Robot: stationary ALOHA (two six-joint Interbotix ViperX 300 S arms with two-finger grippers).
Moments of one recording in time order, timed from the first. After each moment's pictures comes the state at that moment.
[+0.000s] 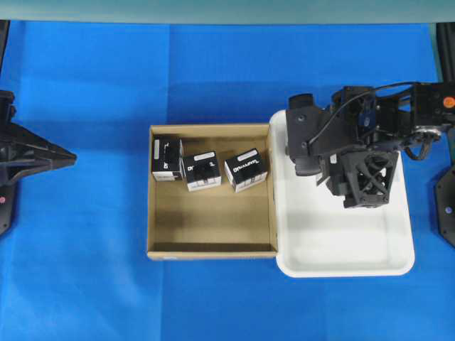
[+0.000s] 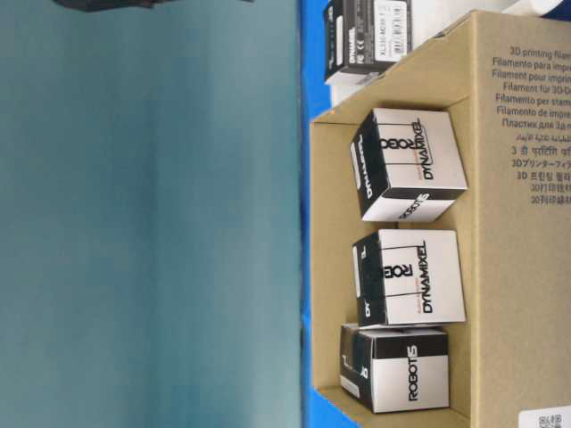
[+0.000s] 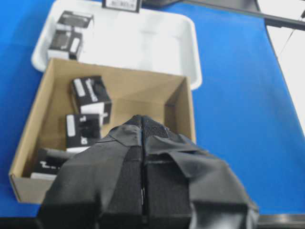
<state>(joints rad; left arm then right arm) 0.01 -1.05 1.04 0.01 0.23 -0.17 -0.09 -0.27 0.53 -0.01 1.01 -0.18</state>
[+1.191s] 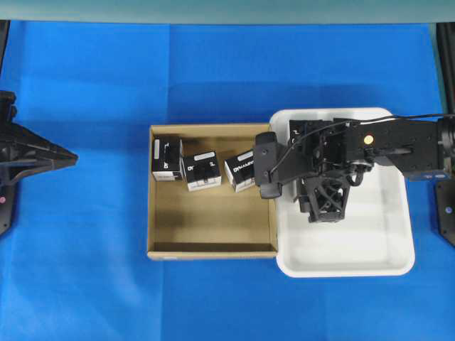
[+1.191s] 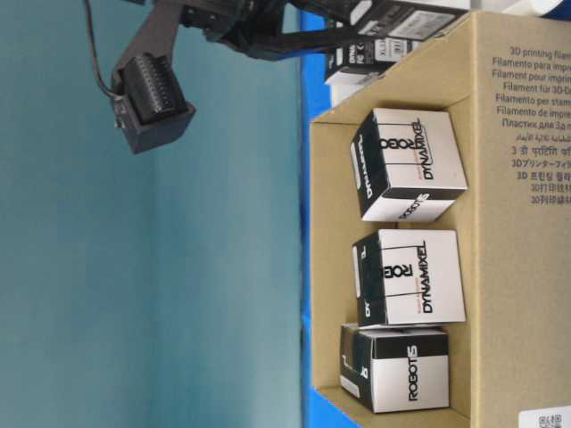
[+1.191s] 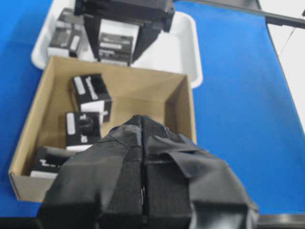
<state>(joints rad) 0.01 -1.04 1.04 0.01 0.23 -0.17 -0.09 0.00 0.65 0.00 0.67 -0.18</state>
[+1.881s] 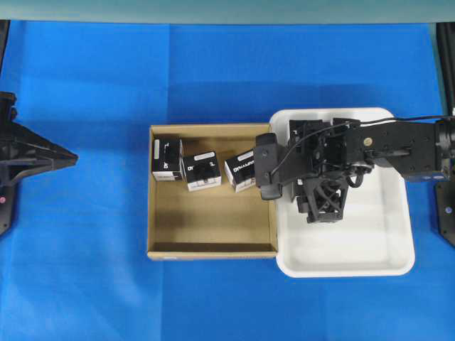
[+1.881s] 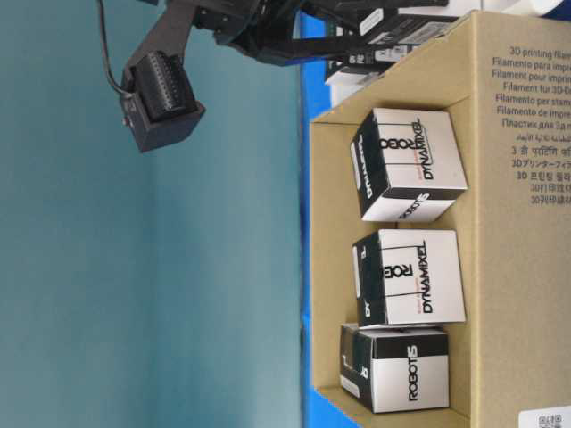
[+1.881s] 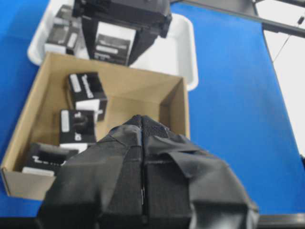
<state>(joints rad) 0.01 -1.04 1.04 0.01 0.23 -0.22 -0.09 0.02 0.66 -0.01 0.64 -0.18</state>
